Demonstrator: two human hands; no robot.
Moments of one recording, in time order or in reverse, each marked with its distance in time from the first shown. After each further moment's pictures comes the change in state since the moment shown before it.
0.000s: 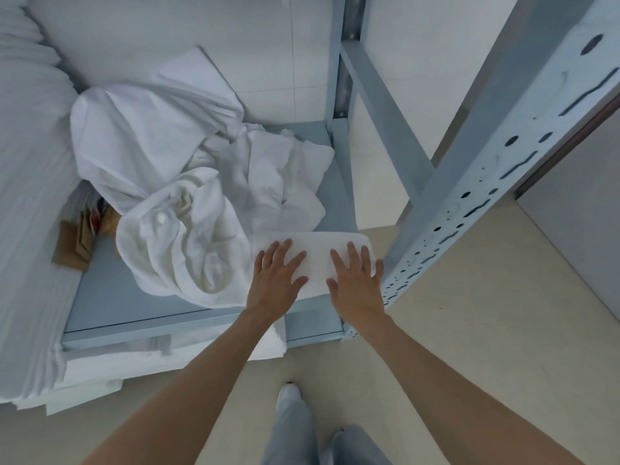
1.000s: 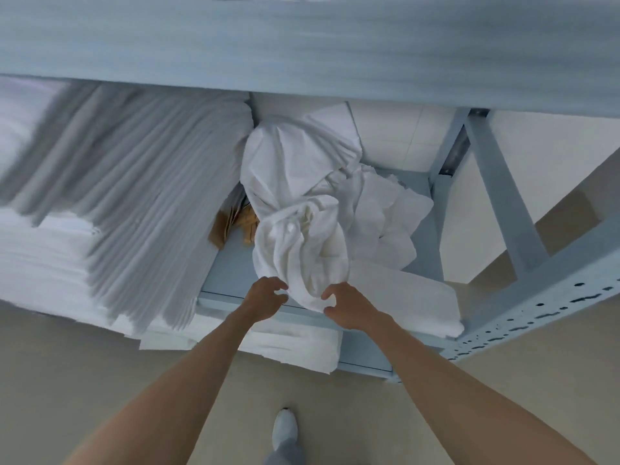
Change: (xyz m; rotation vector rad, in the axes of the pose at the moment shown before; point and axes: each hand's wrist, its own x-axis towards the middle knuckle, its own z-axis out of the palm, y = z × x) left_hand -0.117 -0.139 -0.123 -0.616 -0.094 -0.699; right_hand -0.012 -0.178 -0.070 0.279 -0.514 -0.362
